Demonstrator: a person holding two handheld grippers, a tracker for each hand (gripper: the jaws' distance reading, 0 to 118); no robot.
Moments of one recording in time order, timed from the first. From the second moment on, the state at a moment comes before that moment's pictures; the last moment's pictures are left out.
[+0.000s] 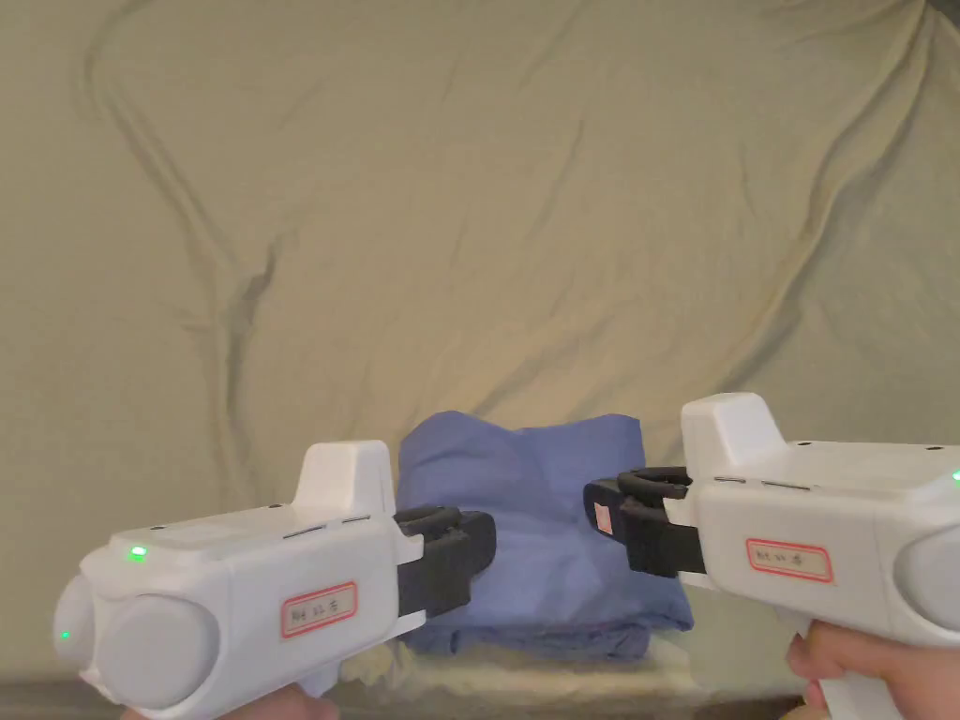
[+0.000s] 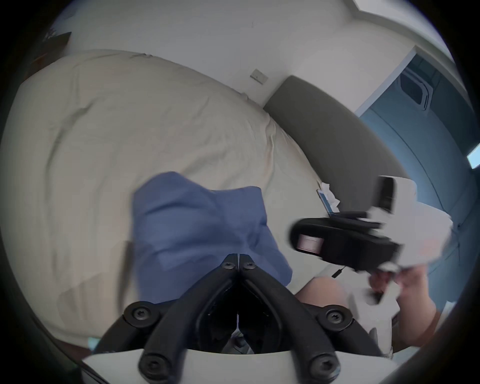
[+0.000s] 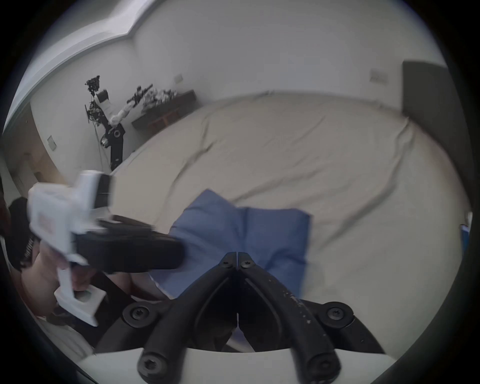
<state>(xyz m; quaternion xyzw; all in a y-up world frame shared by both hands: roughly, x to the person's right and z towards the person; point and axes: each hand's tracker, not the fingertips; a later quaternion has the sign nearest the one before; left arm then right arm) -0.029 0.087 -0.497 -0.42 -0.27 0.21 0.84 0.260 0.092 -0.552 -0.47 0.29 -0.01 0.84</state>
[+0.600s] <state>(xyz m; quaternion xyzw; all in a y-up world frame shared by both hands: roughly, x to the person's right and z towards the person) -0.061 -0.016 -0.610 -0.52 -0.36 0.47 0.61 0.288 0.029 -0.595 -0.56 0.28 -0.14 0.77</state>
